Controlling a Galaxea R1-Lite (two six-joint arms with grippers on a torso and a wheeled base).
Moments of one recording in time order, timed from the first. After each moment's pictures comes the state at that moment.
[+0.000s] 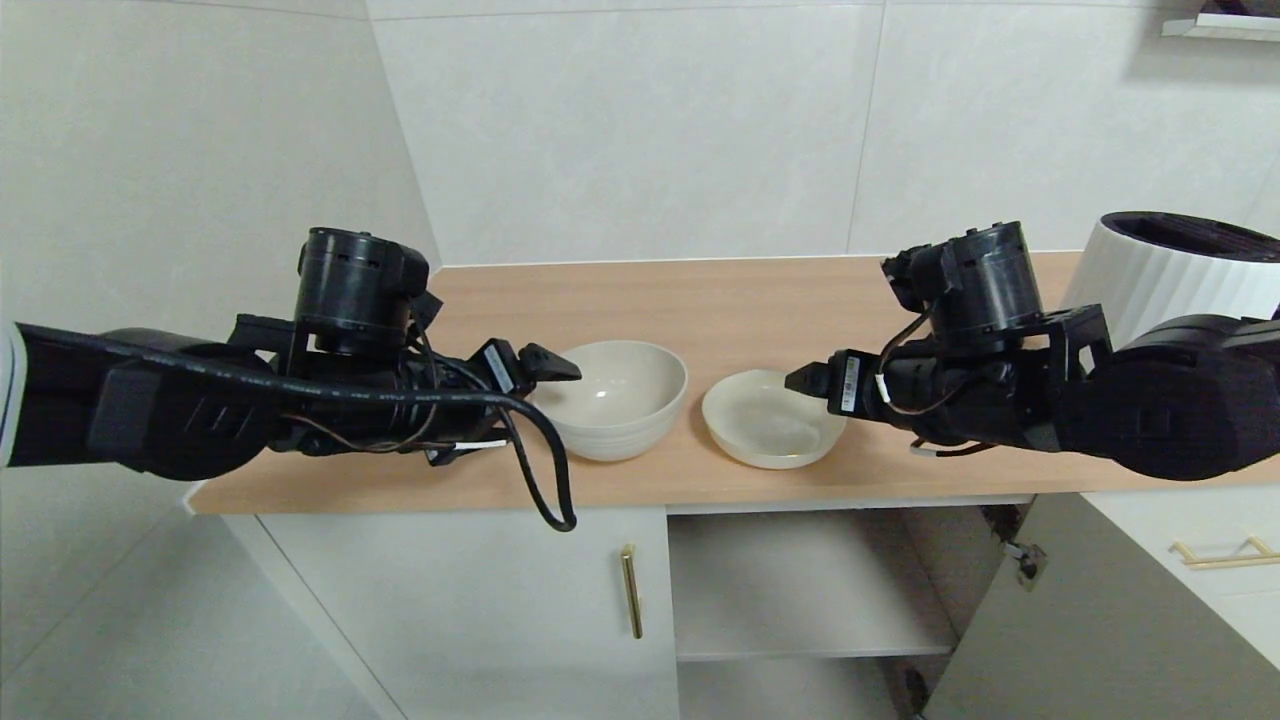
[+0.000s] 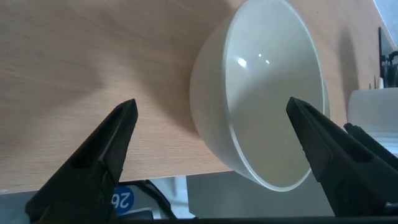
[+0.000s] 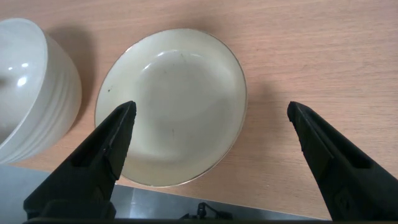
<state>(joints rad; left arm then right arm) -0.33 1.78 -1.14 -0.07 -0.15 -0.79 0.57 1.82 -1.24 -0.10 -0.24 0.46</state>
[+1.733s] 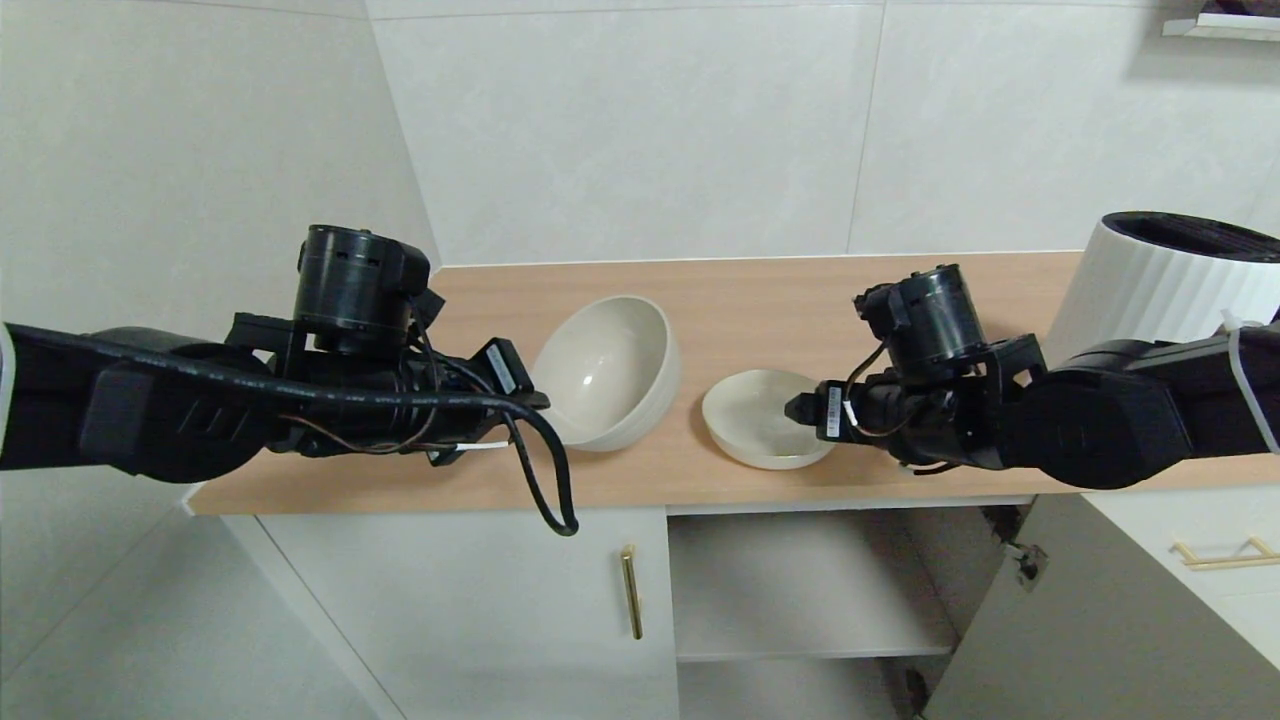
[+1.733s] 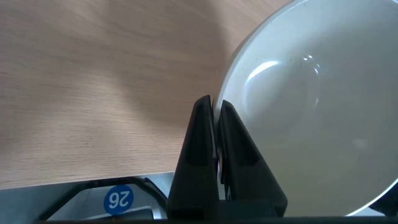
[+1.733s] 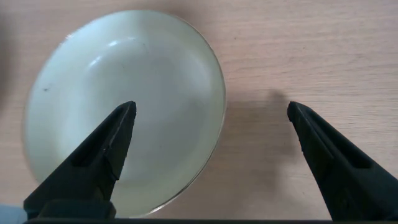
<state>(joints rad) -0.34 1.77 -1.14 -0.07 -0.14 -0.79 0.57 1.92 -1.26 -0.09 -0.33 0.41</state>
